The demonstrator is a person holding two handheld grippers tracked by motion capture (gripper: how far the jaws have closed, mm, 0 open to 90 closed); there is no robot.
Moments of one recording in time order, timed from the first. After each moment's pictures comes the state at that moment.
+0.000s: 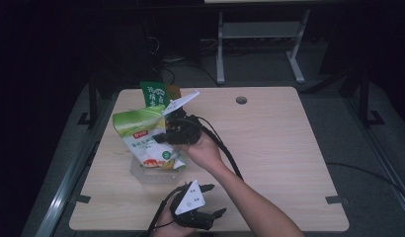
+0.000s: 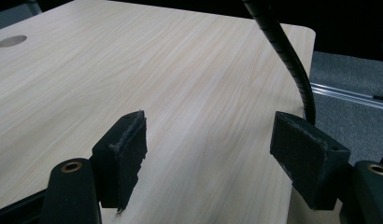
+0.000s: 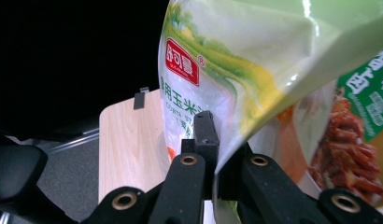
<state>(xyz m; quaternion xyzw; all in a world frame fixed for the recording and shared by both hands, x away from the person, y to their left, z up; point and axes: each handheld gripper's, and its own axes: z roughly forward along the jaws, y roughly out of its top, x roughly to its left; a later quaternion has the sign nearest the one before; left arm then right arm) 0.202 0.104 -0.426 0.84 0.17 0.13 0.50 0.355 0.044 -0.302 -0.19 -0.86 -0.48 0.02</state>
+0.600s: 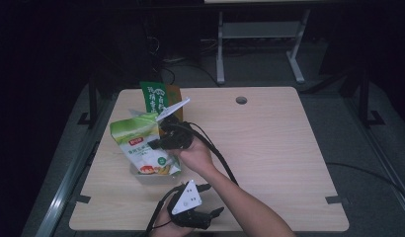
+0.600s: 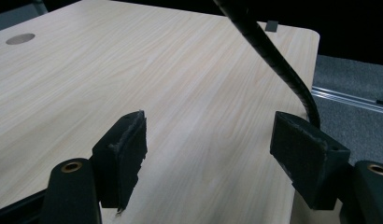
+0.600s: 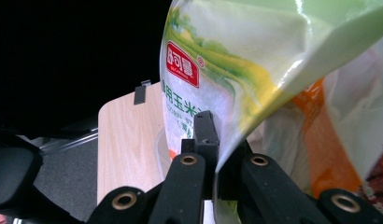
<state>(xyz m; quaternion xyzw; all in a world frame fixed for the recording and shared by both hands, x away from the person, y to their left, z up) 0.202 0.110 -0.427 0.84 0.18 0.13 0.50 0.361 0.065 -0.330 -0.20 -0.86 -0.46 0.05</state>
